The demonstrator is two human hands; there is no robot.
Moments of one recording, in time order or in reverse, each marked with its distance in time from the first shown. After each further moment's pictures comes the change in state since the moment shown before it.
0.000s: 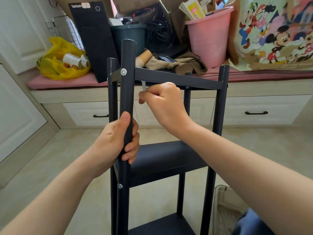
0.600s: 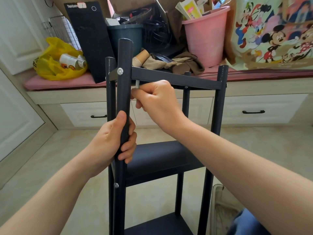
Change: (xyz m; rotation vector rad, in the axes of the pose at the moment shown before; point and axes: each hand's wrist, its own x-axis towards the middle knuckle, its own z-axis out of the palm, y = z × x) left_hand 0.003 0.001 0.002 -0.001 -0.016 -0.002; right_hand -0.001 -0.006 -0.001 0.088 -0.045 0.036
